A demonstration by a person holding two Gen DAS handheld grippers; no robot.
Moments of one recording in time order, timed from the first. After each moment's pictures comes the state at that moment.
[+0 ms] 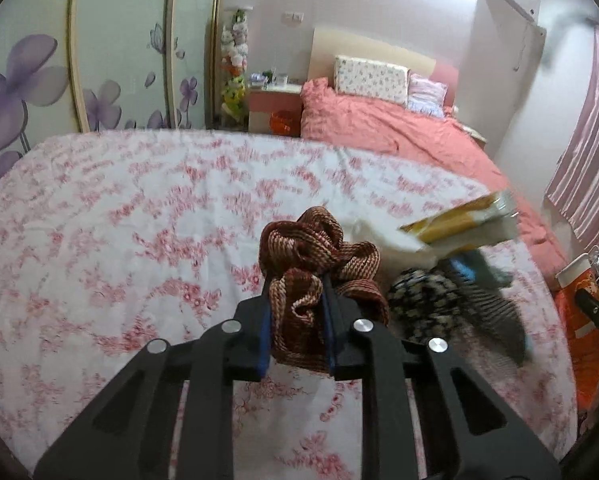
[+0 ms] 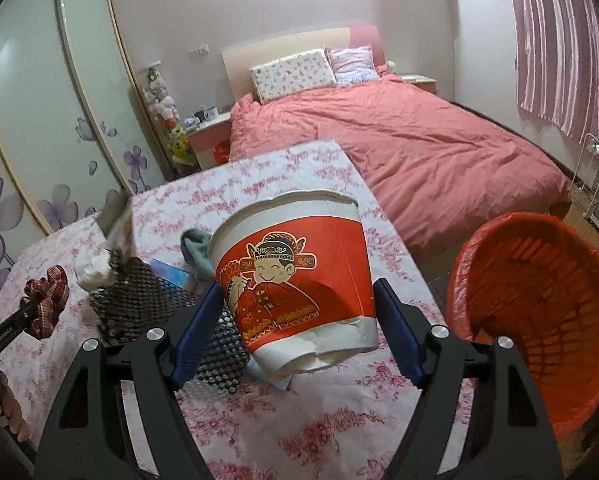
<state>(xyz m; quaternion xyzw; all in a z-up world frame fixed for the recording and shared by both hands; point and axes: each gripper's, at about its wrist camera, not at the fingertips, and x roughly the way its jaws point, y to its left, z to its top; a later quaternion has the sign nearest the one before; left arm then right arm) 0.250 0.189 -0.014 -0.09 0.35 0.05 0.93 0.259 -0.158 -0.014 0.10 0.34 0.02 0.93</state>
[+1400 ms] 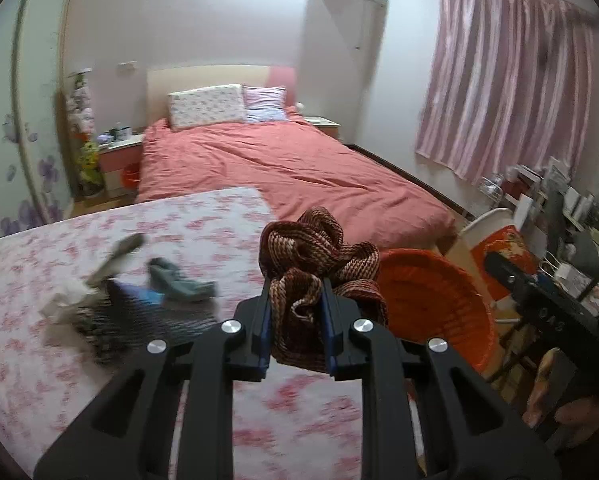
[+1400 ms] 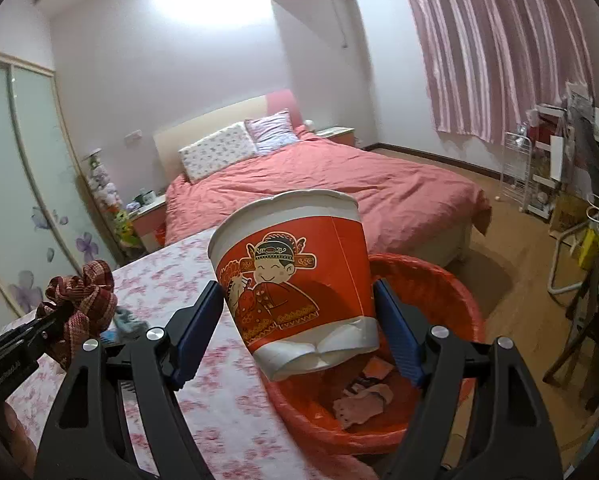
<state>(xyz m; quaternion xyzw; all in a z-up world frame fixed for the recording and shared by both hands) 0.204 -0.094 0.055 0.00 0.30 -0.20 0.93 0.179 -0.293 0.011 0.15 0.23 -0.11 0.95</state>
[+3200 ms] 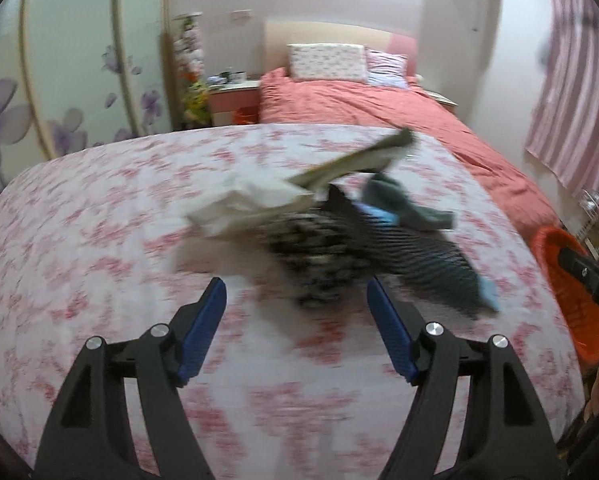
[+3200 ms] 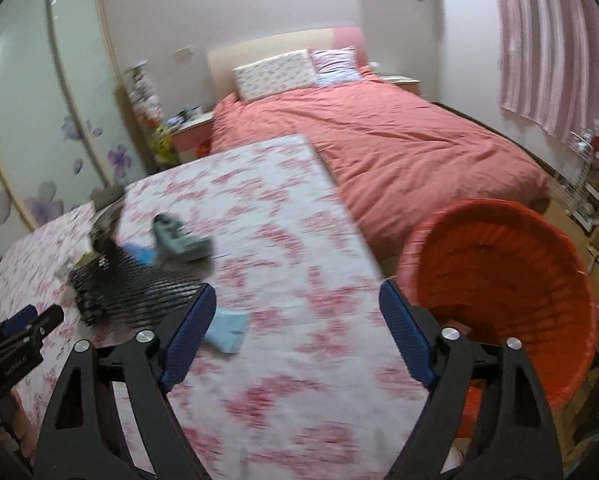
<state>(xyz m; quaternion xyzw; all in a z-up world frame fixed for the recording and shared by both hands) 0.236 0.105 -0.035 -0.02 0.37 0.02 0.93 0.244 -0.167 -0.028 0.08 0.35 0.00 0.93</state>
